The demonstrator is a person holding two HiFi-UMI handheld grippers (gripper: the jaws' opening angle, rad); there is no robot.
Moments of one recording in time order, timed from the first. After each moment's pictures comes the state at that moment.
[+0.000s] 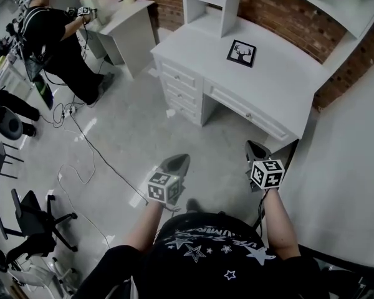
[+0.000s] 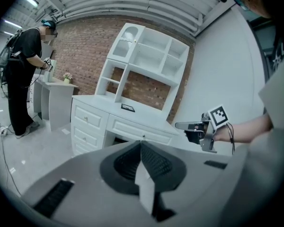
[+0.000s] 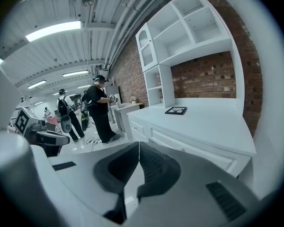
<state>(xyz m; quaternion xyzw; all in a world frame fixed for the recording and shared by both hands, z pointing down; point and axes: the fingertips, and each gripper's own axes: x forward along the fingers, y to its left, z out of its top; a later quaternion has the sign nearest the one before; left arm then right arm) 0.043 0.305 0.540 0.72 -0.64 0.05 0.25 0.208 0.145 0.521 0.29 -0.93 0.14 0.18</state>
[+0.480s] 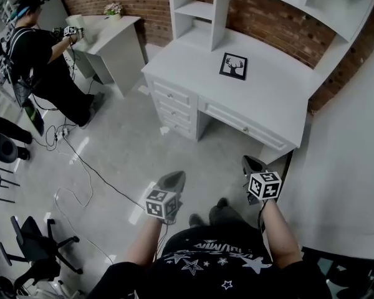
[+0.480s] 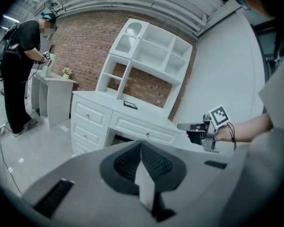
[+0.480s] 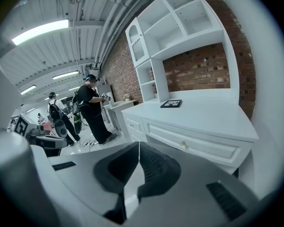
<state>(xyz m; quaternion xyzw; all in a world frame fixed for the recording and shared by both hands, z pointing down) 0.008 0.298 0.561 0.73 -0.63 0.05 0.27 0.194 0.139 0.544 0.32 -0.91 0.18 0.19</state>
